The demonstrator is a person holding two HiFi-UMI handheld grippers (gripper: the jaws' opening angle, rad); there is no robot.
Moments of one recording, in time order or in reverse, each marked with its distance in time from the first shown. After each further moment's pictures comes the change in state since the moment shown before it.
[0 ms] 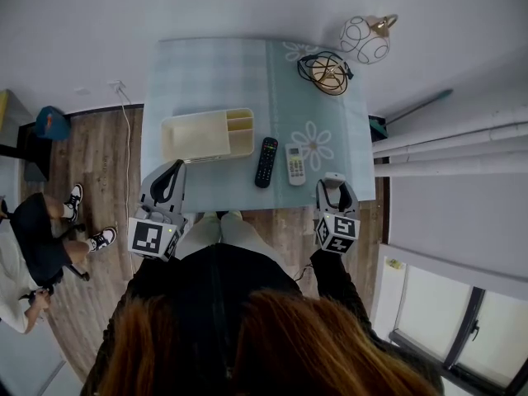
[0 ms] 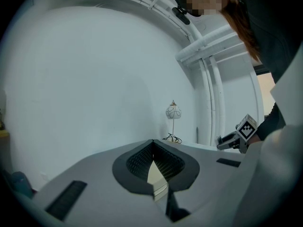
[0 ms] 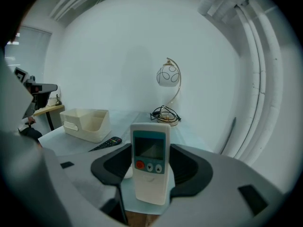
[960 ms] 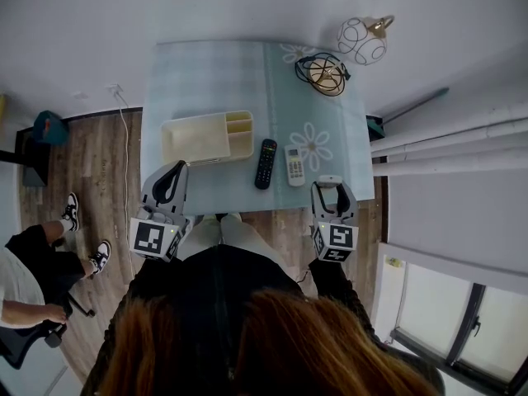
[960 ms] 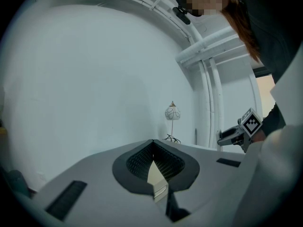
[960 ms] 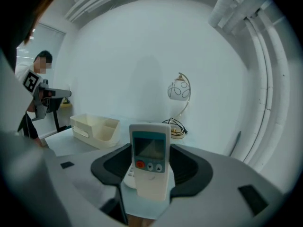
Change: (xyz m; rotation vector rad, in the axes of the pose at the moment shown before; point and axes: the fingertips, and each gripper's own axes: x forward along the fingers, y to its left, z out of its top) left arm 0.005 0.001 0.000 -0.016 -0.011 -0.020; right arm -0.023 0.033 0.041 -0.100 -0.085 0.044
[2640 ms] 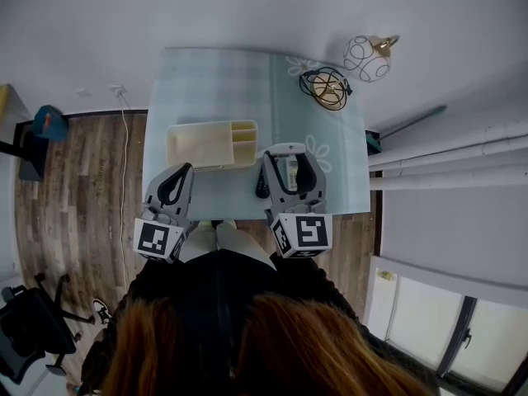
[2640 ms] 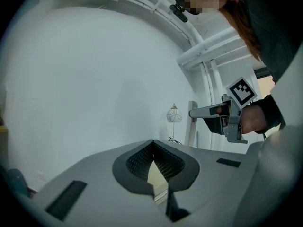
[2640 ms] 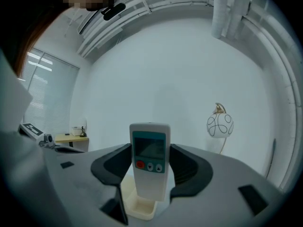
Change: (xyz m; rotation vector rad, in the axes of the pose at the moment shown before) left arm 0.002 0.002 0.006 -0.010 -0.024 0.014; right arm 0.024 0.125 0.180 0.095 -0.343 0.232
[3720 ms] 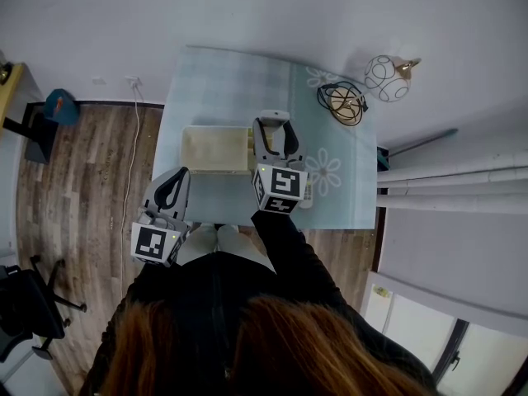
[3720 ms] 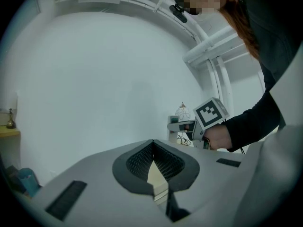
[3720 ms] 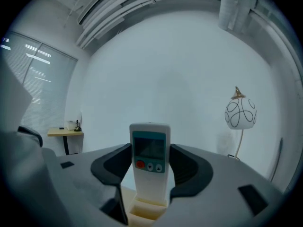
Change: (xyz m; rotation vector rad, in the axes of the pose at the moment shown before) left arm -0.025 0.031 -0.002 -0.003 0.014 0.114; right arm 0.118 0.014 -0.039 -0.035 0.035 -0.018
